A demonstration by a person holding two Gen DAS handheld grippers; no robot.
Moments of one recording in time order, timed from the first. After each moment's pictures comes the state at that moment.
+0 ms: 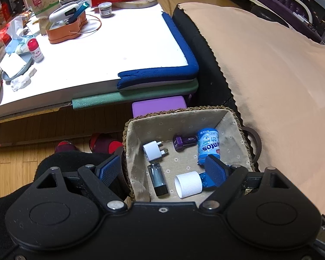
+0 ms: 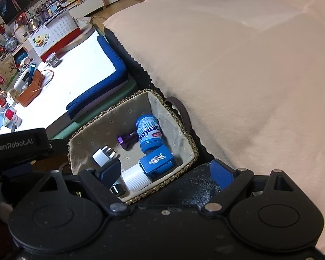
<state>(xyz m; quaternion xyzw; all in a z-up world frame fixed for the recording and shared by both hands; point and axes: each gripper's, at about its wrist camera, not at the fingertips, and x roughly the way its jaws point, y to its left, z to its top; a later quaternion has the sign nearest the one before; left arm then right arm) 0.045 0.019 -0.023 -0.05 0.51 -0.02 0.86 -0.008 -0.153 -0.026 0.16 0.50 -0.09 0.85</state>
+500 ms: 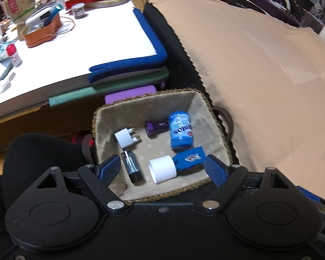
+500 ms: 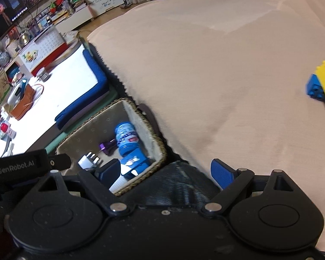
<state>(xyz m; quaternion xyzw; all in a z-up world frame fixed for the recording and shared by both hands) 0.019 -0.019 -0.026 -0.03 0.52 -0.08 0.85 -0.046 -0.194 -0.015 0.18 0.47 -0.13 0.85</state>
